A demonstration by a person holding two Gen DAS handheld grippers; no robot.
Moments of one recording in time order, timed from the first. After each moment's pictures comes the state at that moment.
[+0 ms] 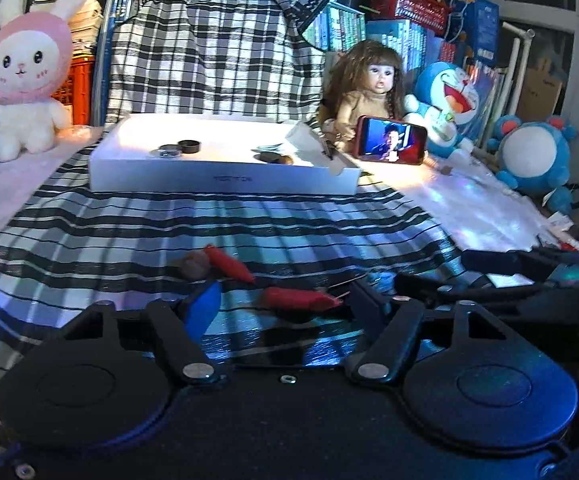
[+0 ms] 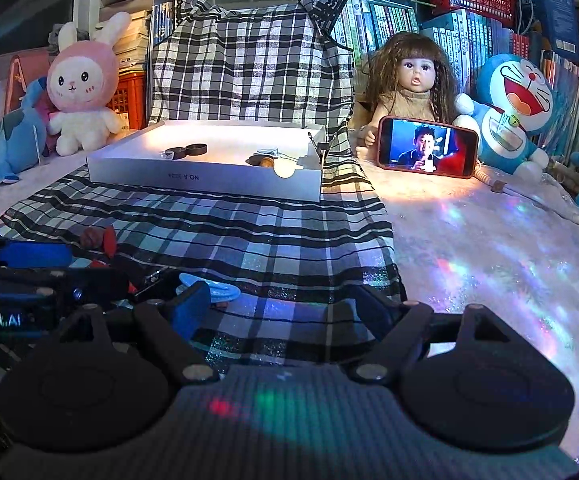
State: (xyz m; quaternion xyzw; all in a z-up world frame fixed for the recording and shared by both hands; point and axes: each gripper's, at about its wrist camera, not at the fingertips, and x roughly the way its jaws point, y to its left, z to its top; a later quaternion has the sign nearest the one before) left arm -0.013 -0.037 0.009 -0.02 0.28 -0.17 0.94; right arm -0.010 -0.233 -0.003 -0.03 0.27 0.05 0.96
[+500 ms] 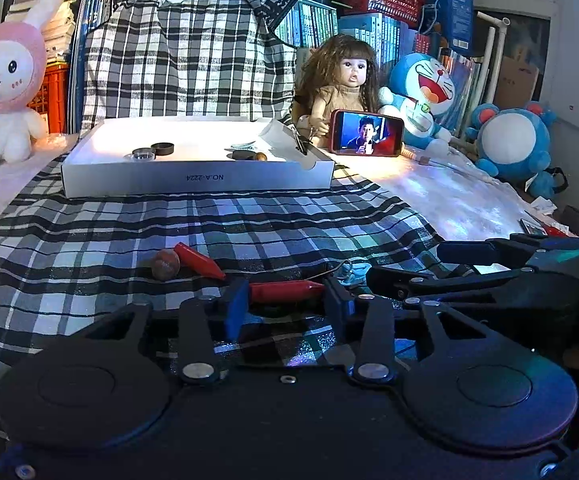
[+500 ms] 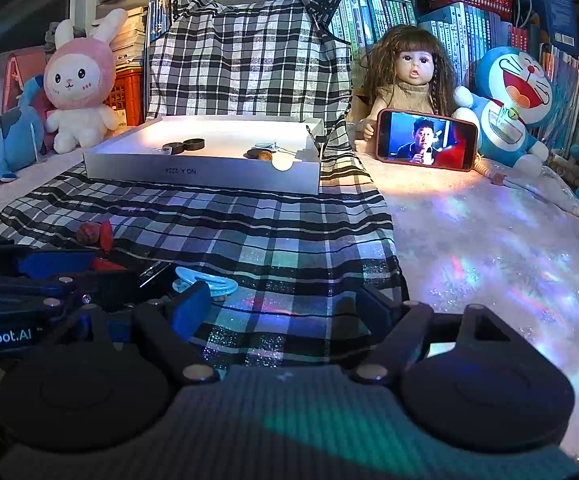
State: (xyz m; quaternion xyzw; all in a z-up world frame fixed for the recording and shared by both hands) left arm -0.018 -0.047 0.004 0.00 0.28 -0.20 0.94; right arm -0.008 -0.233 -0.006 -0.02 0.28 0.05 0.96
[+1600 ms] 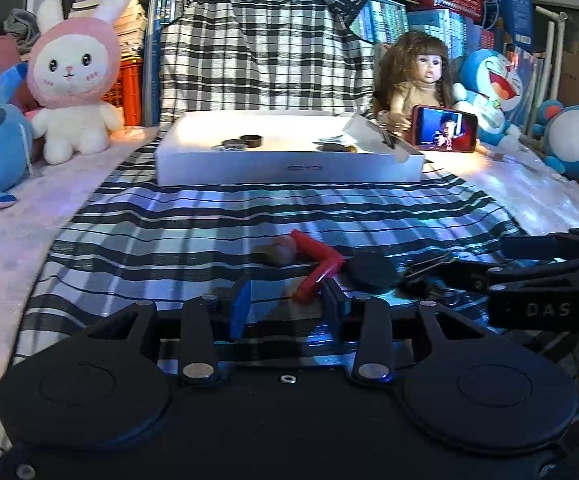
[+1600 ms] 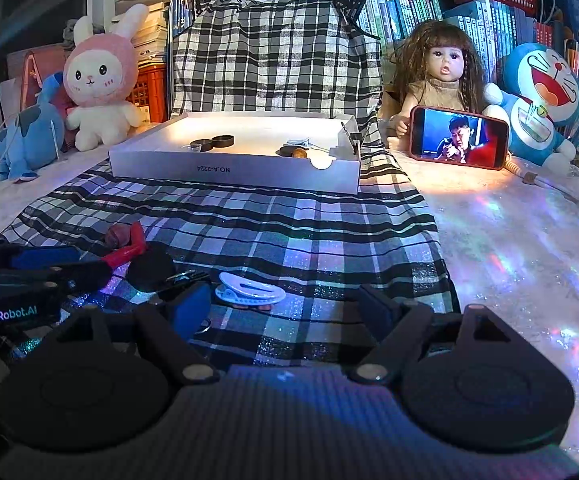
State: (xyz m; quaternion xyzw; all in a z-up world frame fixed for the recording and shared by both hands) left arm -0.013 -0.007 -0.003 0.01 0.28 -0.09 0.95; right arm 0.000 -0.214 -0.008 -0.01 0.29 0.08 0.95
